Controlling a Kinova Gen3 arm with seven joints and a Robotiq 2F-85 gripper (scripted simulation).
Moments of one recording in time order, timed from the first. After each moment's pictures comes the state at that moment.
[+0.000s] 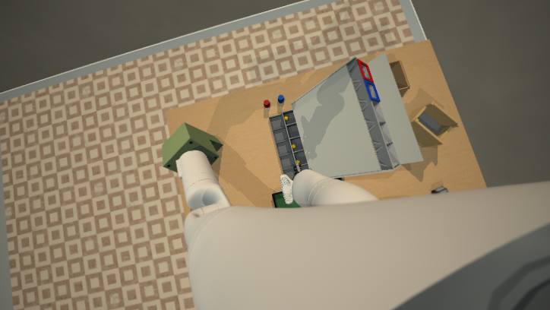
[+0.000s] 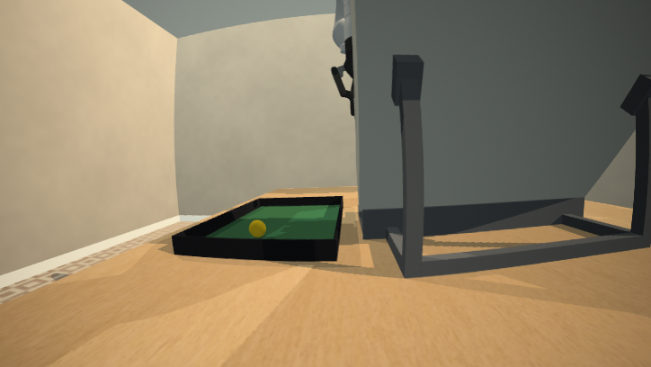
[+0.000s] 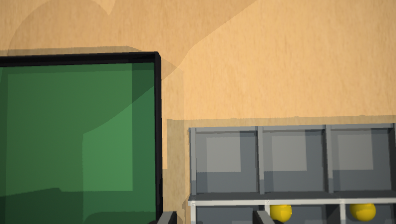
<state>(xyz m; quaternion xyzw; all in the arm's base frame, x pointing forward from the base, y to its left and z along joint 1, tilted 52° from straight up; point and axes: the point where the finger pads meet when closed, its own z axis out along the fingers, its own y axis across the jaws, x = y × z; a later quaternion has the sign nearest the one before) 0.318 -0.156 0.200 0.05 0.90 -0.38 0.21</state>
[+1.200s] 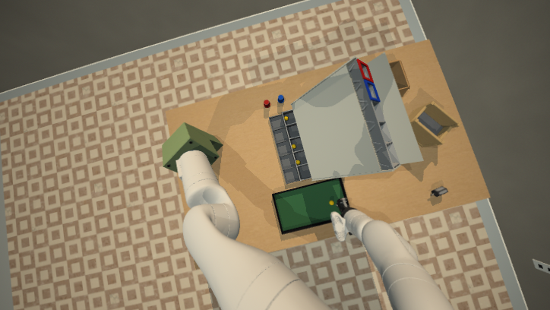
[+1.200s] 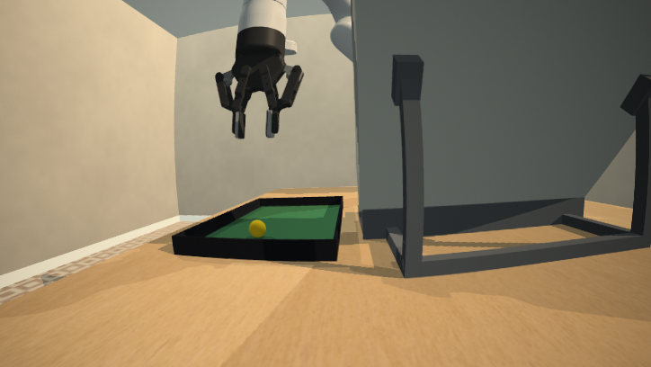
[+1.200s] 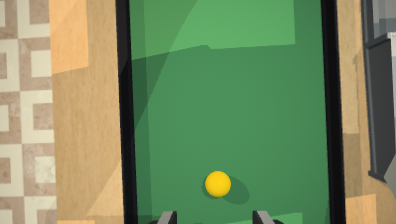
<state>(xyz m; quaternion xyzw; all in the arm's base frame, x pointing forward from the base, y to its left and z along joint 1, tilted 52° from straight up) 0.418 -0.292 0.351 0.05 0.88 -0.40 0.24</state>
